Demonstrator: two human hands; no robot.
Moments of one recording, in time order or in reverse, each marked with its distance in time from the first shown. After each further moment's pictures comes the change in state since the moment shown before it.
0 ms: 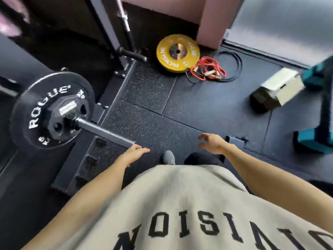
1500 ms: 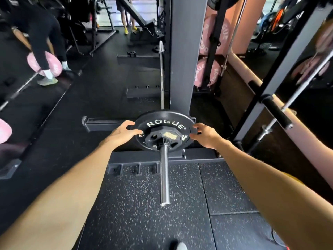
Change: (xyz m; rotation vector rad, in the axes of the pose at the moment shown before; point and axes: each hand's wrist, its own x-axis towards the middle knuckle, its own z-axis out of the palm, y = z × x) left_hand -0.150 -0.089 -0.177 -0.797 0.952 -0.013; right_hand 0.059 -0.422 -0.124 -0.383 -0.022 -1.027
